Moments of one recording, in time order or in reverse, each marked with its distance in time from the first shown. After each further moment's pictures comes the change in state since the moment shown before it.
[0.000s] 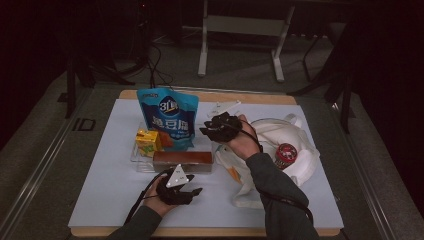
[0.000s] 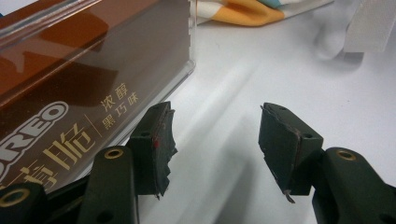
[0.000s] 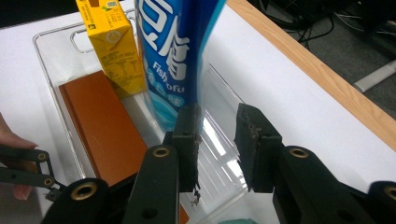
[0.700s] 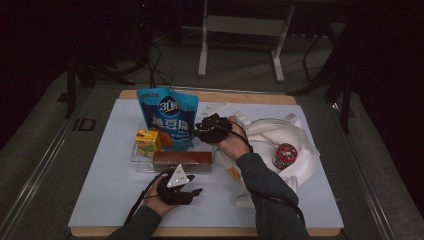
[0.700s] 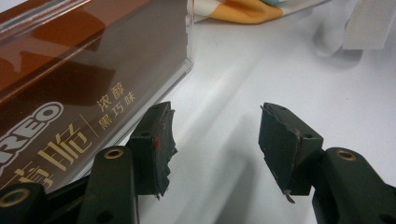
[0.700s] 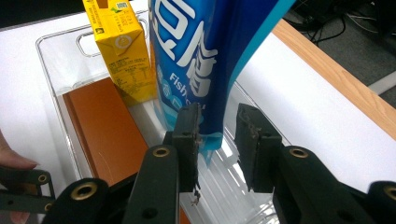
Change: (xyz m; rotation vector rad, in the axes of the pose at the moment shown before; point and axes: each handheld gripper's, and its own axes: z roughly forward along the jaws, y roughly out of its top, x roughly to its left) left arm 0.000 0.000 0.001 0.010 -0.005 0.006; right arm 0.011 0.007 0.023 -0.001 0.027 -0.008
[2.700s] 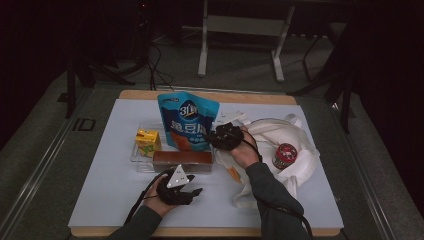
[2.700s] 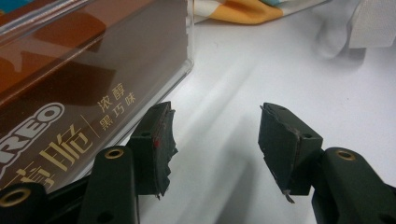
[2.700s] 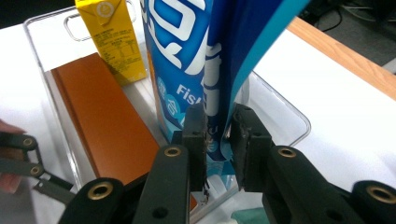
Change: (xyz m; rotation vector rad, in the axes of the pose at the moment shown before) left arm -0.001 0.000 0.000 -0.001 0.005 0.005; right arm -0.010 -0.044 -0.006 -0.040 -0.002 0.082
